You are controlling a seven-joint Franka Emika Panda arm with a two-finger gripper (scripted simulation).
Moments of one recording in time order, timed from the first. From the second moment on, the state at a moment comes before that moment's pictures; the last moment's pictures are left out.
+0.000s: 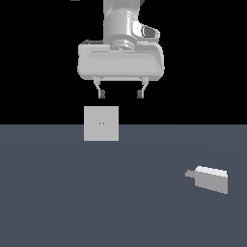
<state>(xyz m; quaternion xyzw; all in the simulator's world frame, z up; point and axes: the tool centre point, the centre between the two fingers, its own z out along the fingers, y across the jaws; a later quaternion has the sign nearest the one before) -0.001 0.006 0.171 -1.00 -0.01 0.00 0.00</state>
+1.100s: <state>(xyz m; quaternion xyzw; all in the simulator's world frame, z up) -0.036 -0.018 0.148 -0.99 -0.11 -0.01 0.00</state>
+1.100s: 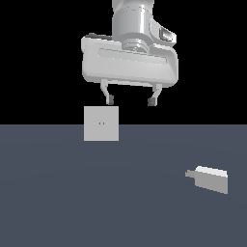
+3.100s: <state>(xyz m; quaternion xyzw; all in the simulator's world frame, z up) -0.102 -0.134 0.066 -0.91 -0.42 -0.03 0.02</state>
